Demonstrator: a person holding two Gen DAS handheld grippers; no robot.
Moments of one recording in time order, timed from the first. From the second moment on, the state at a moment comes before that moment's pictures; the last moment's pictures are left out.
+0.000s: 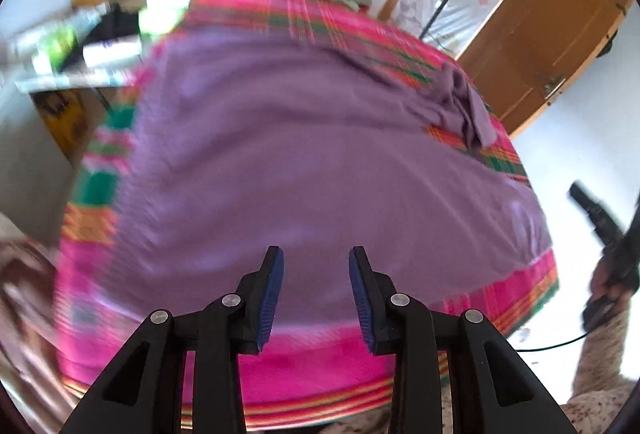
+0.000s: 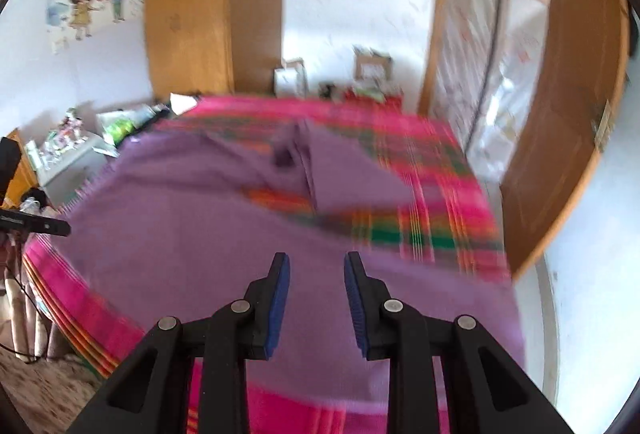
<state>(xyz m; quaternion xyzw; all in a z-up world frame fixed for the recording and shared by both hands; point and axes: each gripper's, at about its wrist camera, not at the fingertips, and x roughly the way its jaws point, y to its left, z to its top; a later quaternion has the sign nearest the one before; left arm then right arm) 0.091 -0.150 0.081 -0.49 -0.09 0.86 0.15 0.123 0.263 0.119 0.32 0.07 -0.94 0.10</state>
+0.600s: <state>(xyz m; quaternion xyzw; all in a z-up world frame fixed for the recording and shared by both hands) -0.056 -0.161 0.182 -0.44 0.05 0.89 0.13 -0.048 0.160 0.238 0.30 0.10 -0.93 0.20</state>
